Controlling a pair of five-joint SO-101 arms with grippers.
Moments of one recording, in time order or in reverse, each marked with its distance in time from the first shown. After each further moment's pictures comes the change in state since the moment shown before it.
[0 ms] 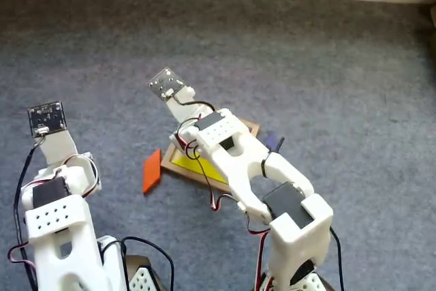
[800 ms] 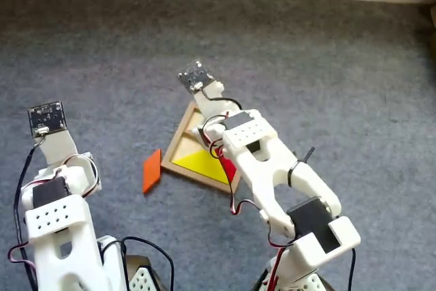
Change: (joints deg) left arm 0.0 0.0 0.0 0.0 0.0; right arm 6.8 -11.6 10.1 -0.4 0.0
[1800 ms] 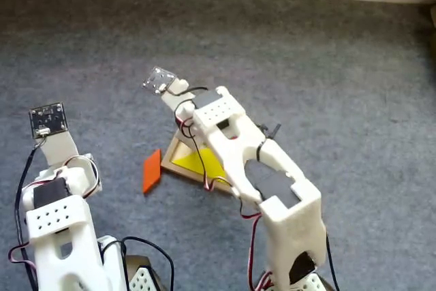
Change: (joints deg) left arm 0.0 -0.1 0.8 -0.3 0.0; right arm -4.7 21.7 -30.8 23.4 14.2
